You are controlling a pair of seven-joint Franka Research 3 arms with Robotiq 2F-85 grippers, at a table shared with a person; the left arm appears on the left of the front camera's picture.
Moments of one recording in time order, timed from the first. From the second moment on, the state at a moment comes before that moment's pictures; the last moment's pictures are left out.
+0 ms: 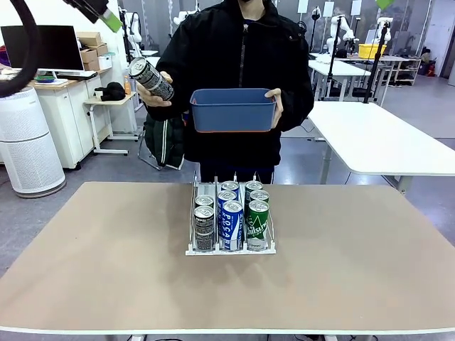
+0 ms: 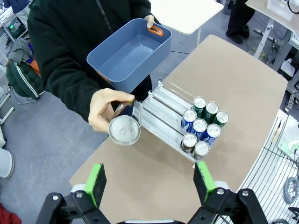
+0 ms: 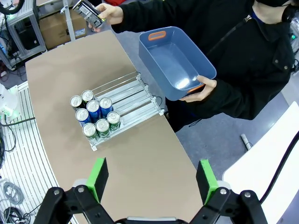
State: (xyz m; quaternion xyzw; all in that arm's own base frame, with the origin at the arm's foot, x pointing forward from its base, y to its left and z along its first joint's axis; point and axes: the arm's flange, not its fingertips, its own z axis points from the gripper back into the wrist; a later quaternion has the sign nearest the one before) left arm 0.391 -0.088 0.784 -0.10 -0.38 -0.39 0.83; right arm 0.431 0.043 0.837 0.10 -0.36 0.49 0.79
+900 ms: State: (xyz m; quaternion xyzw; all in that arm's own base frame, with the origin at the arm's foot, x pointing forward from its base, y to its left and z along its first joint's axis) left arm 0.454 -0.105 0.722 -0.11 -0.38 -0.40 0.83; right arm 0.431 0.043 0.837 0.10 -0.36 0.49 0.79
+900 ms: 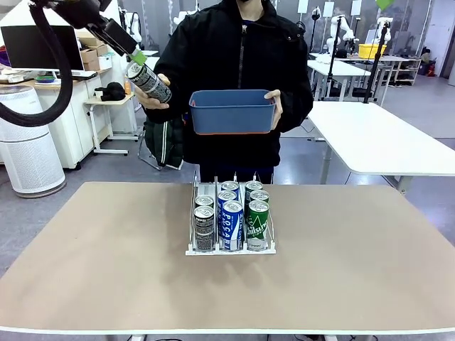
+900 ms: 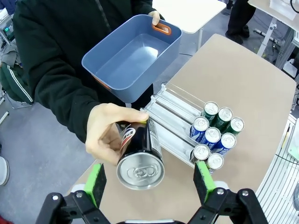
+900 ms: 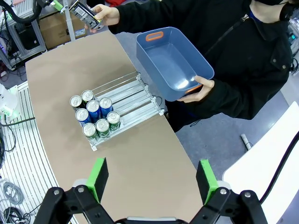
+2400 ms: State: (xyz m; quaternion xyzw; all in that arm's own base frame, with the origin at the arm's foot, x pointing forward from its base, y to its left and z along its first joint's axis) left arm 0.477 -0.105 0.675 -0.13 -0.37 -0.39 0.83; right arm 0.431 0.043 0.837 0.10 -0.36 0.49 0.79
